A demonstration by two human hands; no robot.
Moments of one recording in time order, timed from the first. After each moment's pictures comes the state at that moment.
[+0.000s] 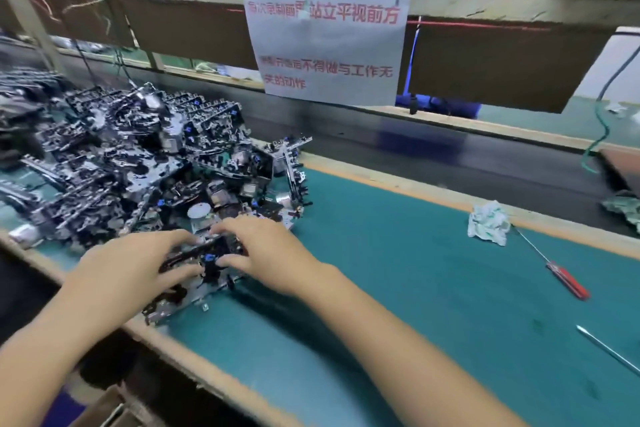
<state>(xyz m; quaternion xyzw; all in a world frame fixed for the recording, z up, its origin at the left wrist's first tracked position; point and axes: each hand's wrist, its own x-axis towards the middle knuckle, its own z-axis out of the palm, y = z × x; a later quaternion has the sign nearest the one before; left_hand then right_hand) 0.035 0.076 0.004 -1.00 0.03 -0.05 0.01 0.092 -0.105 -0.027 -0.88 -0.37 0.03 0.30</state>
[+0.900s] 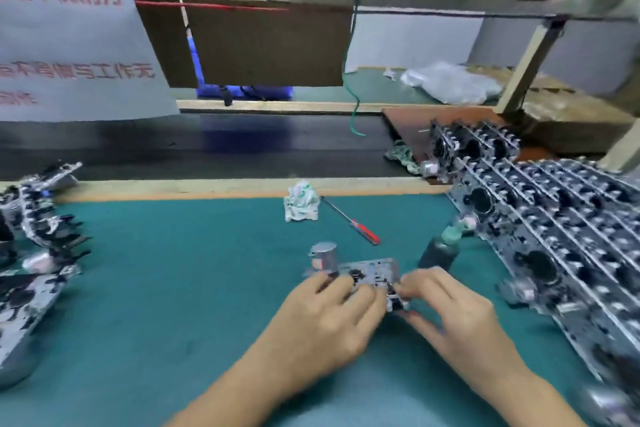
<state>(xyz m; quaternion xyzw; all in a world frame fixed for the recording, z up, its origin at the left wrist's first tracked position) 0.018 -0.260 -0.045 -0.70 0.60 -0.38 -0.09 -0.083 -0.432 -0.053 -0.94 -0.07 -0.31 0.15</state>
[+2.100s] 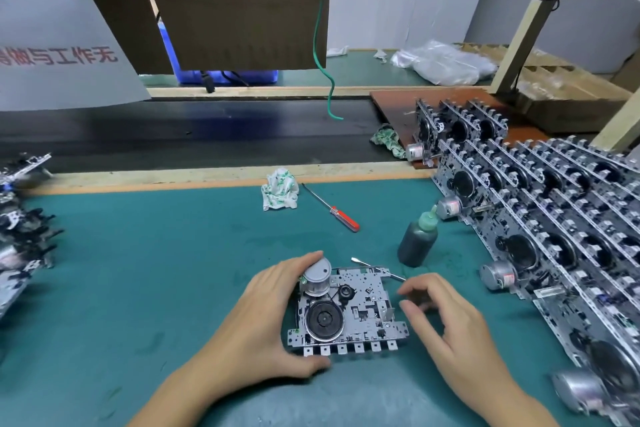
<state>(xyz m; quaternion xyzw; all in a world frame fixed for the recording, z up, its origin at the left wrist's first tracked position) 0.028 -0.243 -0.078 -0.81 0.48 0.08 -0.32 -0.116 -0.451 -0.080 -0.90 0.09 -0.23 0.36</state>
